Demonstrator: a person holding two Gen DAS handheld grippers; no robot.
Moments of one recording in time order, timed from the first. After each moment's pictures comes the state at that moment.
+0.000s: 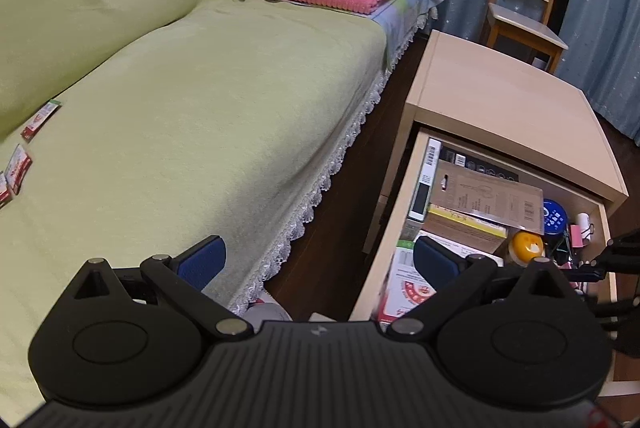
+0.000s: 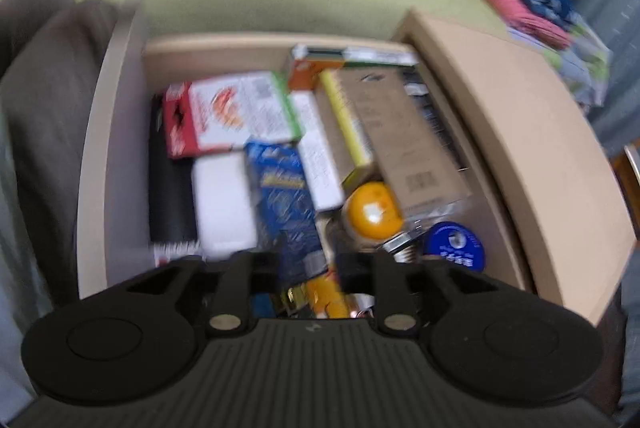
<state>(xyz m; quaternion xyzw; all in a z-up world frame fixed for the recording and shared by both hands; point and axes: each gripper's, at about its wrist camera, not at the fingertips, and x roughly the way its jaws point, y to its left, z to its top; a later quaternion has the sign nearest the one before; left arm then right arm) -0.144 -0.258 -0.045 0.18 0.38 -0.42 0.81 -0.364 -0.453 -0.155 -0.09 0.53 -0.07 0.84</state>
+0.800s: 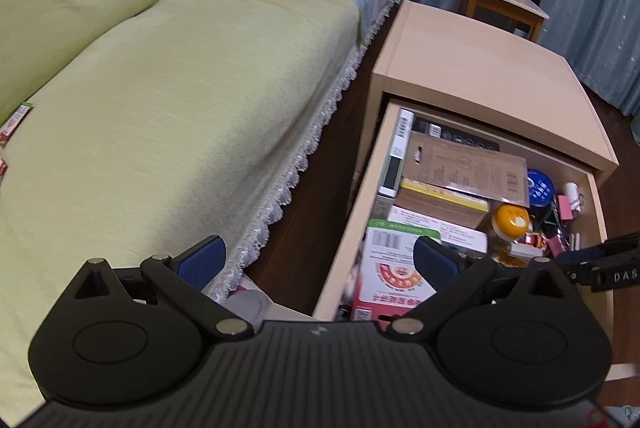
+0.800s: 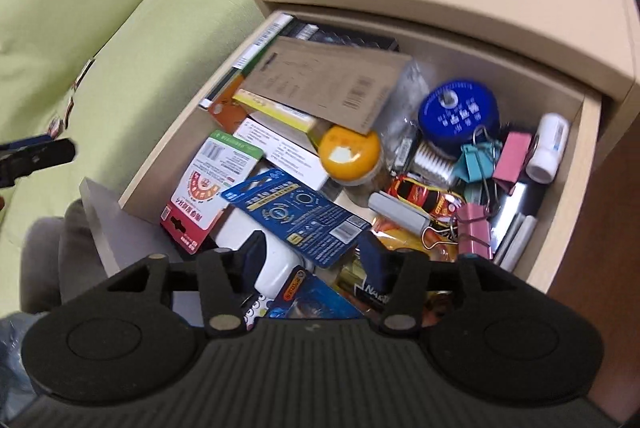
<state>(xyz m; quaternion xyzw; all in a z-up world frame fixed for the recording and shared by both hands) -0.167 -0.282 -0.062 0.21 0.39 -0.45 0.77 -0.412 -0.499 -0.150 0.32 0.43 -0.20 0.82</state>
